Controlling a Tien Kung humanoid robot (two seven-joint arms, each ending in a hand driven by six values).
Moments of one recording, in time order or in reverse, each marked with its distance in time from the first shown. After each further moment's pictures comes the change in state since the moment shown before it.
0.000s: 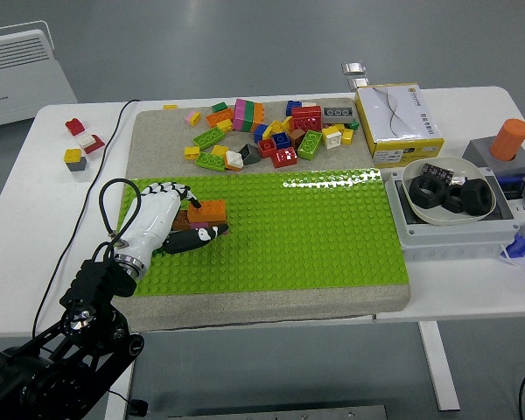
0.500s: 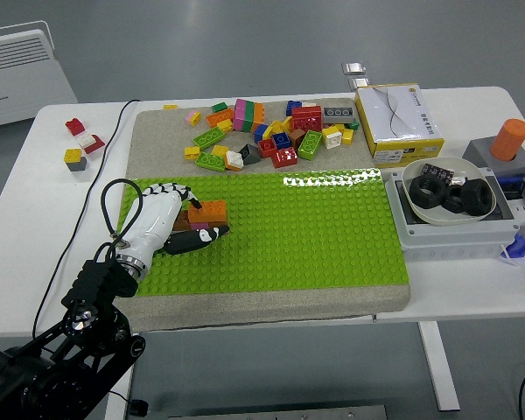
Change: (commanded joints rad) left arm 0.003 -0.002 0.003 -0.012 0.009 -0.012 0.019; right arm 0.005 0.001 -0.001 0.000 0.004 0.000 0.001
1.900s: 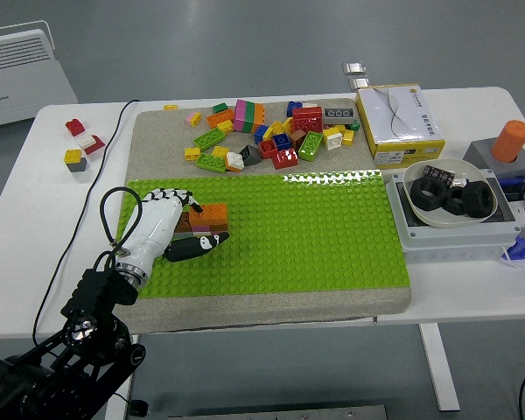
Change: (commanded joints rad) left arm 0.017 0.005 0.021 0.011 -0.012 0.054 -0.032; right arm -0.001 0.003 0.018 0.000 -0.021 0.004 -0.002
